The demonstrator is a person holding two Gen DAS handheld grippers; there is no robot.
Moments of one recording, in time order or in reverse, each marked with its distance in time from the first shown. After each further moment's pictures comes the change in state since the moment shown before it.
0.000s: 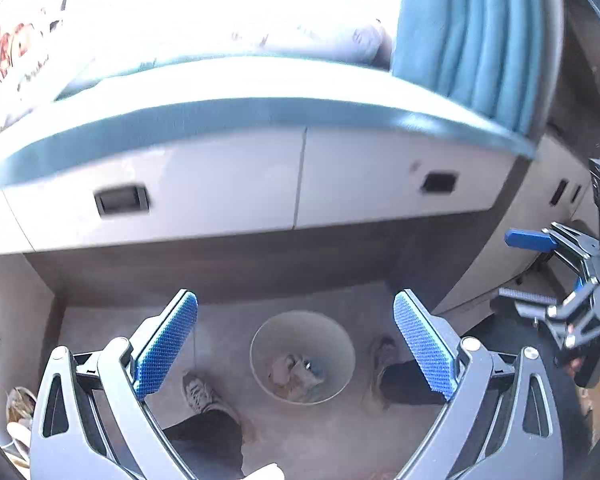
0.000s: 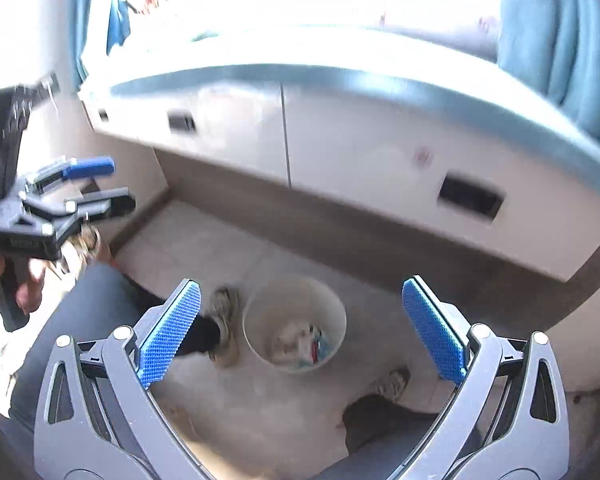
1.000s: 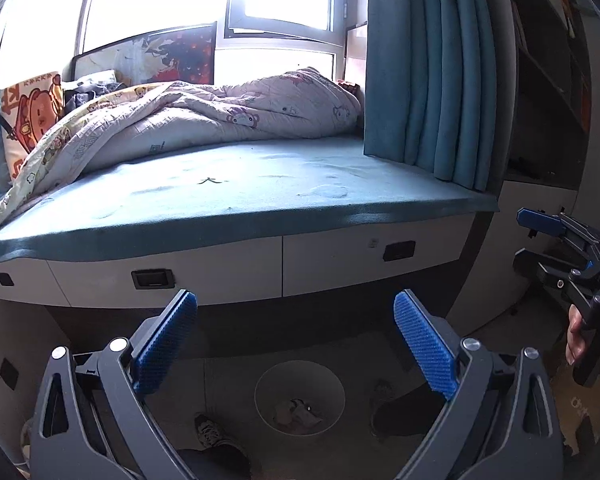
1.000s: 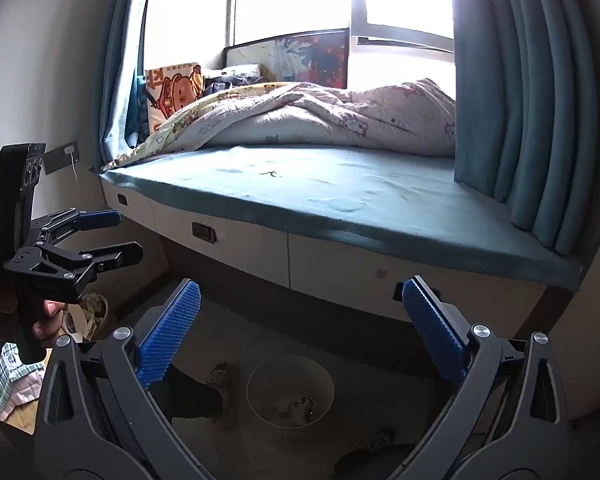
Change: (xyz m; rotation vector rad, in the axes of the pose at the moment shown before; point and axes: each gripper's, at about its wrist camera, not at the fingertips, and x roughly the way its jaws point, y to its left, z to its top) left arm -0.105 -0.030 0.035 0.051 -0.194 0.023; right arm -0.134 0.018 0.030 -0.010 -0.298 -0.045
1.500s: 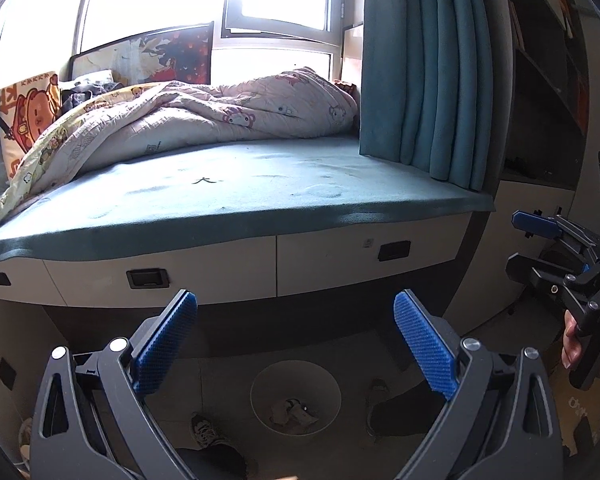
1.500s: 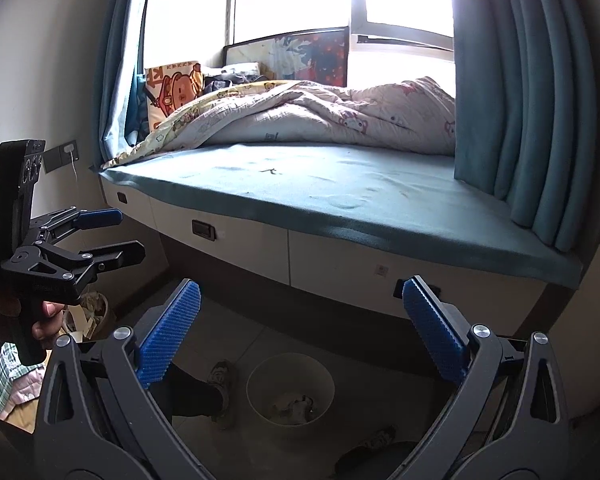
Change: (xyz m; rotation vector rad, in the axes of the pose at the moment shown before) left arm 0.000 -0.003 -0.001 0.002 0.001 0.003; right arm -0.001 0.000 -0.002 0.001 0.005 0.000
